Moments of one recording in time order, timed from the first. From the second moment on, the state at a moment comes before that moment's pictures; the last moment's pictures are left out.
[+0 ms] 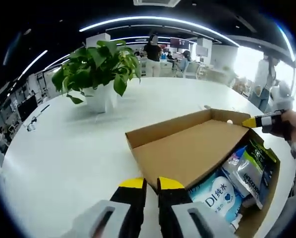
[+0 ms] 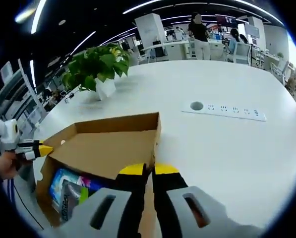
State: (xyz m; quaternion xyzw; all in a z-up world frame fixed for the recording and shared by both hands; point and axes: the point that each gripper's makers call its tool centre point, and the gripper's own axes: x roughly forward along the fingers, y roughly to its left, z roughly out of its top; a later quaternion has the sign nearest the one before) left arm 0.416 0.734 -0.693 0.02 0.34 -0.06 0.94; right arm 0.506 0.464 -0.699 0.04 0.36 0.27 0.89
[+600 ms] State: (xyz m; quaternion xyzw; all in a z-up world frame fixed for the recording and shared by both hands) left arm 0.401 0.730 -0.682 0.03 0.34 -0.08 0.94; right arm 0.489 0.456 -0.692 0.06 0.37 0.27 0.89
